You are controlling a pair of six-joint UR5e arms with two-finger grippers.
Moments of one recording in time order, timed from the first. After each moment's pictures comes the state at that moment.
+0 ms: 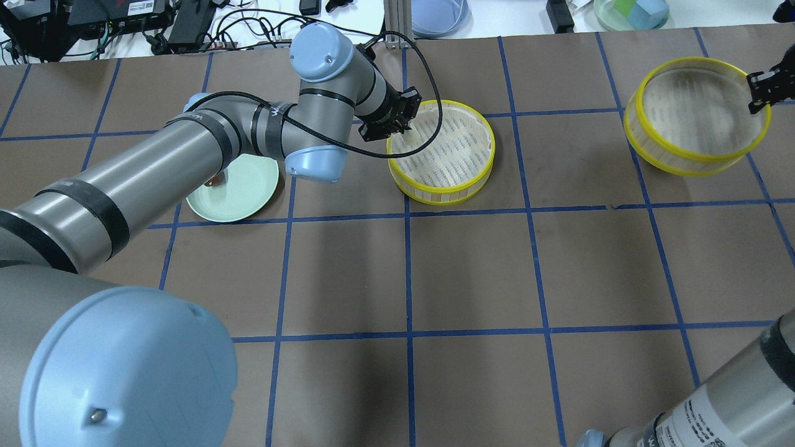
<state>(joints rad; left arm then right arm) -1.83 -2.16 -1.54 -0.63 1.33 -0.78 1.02 -1.07 1.39 -2.03 -1.57 -0.52</state>
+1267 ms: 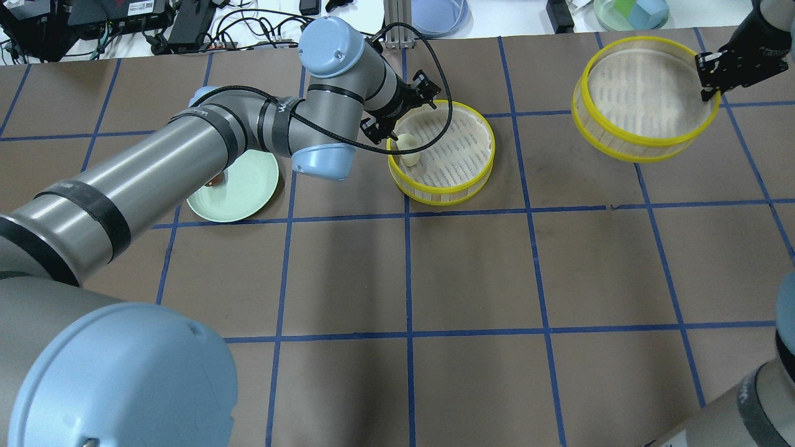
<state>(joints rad) -1.82 -2.13 -1.52 -0.65 1.33 -0.74 1.17 -1.19 1.46 -1.96 -1.57 -0.29</state>
